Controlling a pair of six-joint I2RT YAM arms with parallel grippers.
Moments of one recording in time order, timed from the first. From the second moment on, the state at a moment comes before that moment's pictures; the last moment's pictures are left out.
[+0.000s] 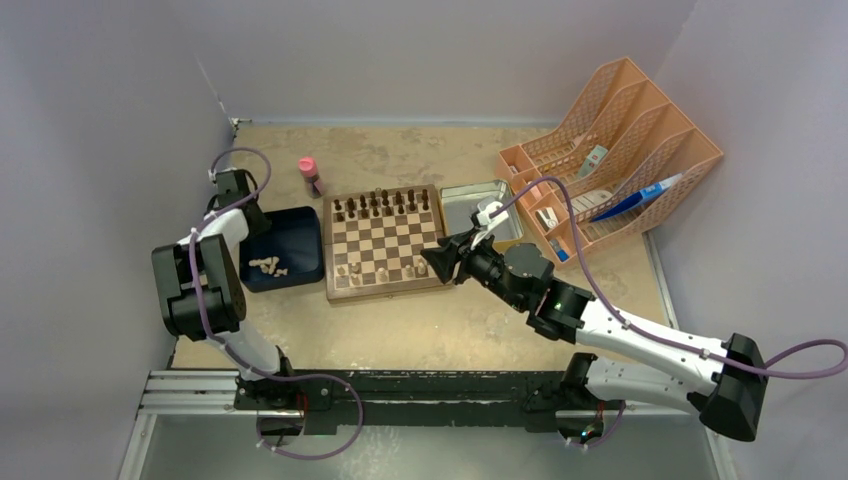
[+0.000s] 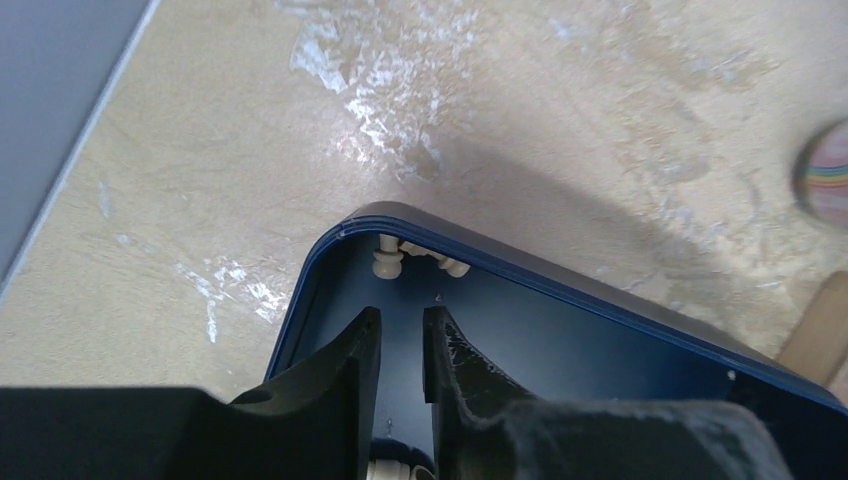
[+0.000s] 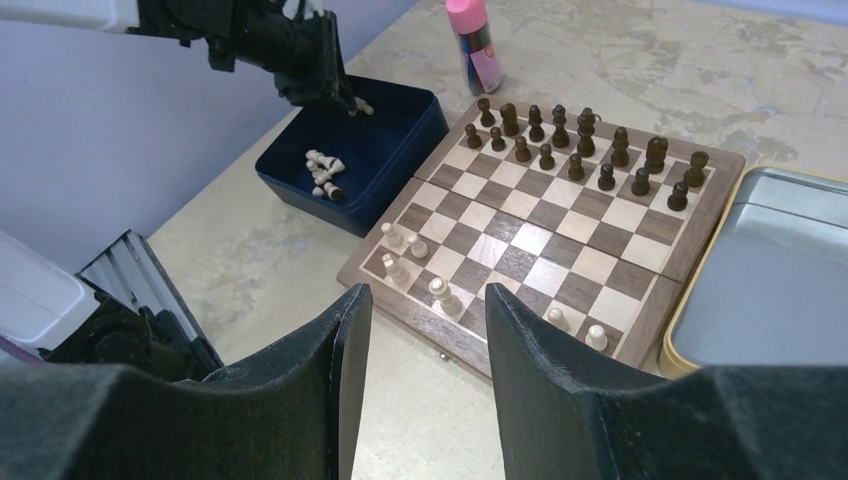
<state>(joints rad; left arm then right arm) 0.27 1.66 0.99 -0.20 -0.17 -0.27 1.01 0.98 0.70 0.19 0.19 0.33</state>
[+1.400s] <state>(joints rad) 0.32 1.76 0.99 -0.11 -0.12 -0.20 1.01 0.93 0.70 0.18 0.20 0.29</state>
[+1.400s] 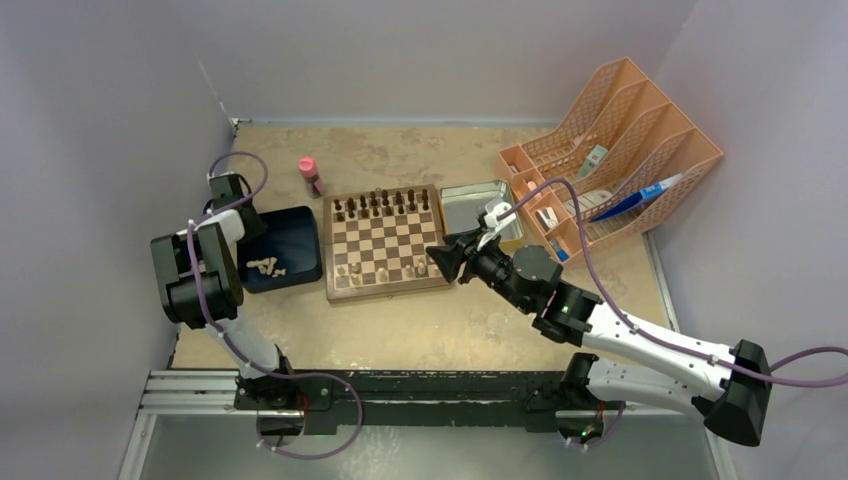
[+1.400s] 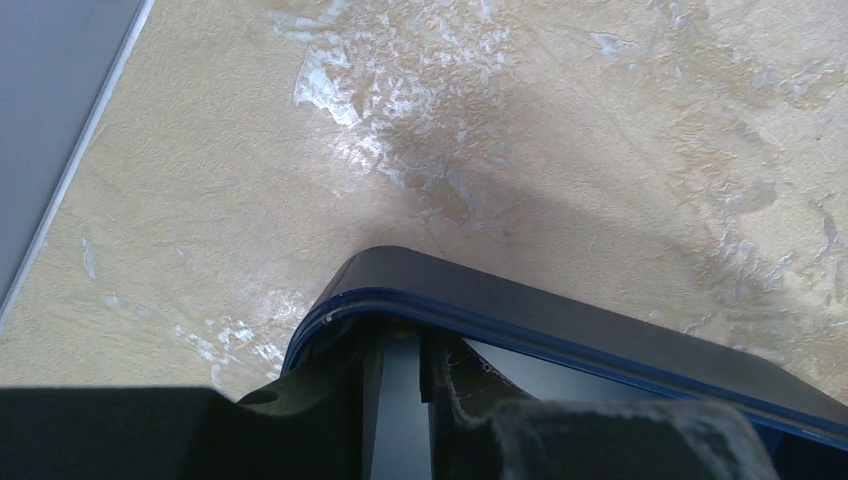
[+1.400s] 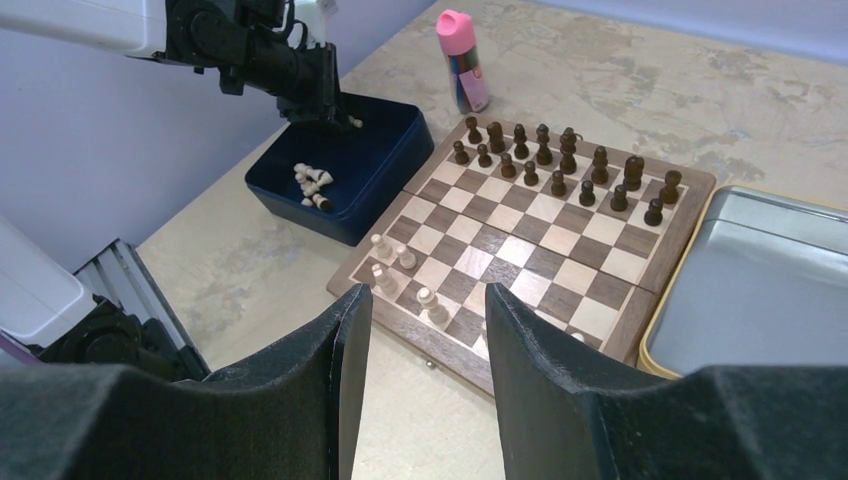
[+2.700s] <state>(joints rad) 0.32 1.77 1.02 -0.17 0.15 -0.15 1.01 1.00 0.68 0.21 0.20 0.29</state>
